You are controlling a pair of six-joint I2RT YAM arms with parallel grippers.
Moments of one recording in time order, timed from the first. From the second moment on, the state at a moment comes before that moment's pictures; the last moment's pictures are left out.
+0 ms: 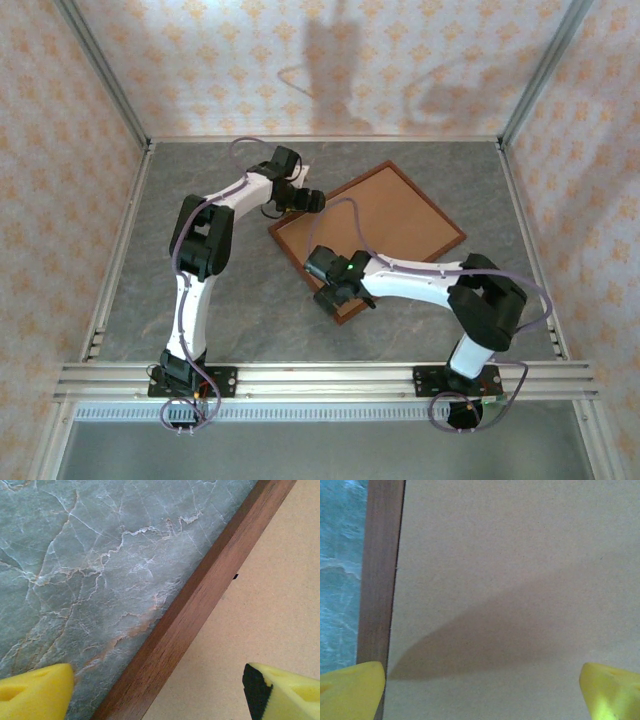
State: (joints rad) left arm -0.32 2.25 1.73 -0.57 0.31 -0.25; right arm 1.01 1.68 1.05 -0.68 0.30 0.17
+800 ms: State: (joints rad) left arm -0.31 2.25 1.73 -0.56 0.32 -0.25; right arm 1.04 1.70 1.09 -0.75 0.46 0.16
